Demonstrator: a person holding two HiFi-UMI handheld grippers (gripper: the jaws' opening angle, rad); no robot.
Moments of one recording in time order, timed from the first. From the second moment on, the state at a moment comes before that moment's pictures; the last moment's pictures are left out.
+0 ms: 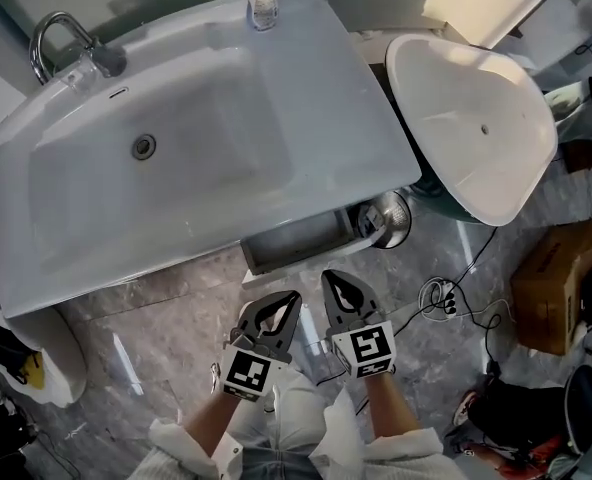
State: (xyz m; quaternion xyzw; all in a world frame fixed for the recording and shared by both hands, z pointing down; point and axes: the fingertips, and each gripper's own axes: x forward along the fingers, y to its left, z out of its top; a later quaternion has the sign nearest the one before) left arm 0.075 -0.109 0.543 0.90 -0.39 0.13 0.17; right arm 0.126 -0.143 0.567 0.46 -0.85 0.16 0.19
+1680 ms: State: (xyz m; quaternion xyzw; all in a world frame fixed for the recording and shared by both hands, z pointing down) left arm 0.072 -0.133 0.652 0.86 -0.42 0.19 0.22; right arm 0.132 -0.162 0.653 0.47 -0.83 0.21 0.22
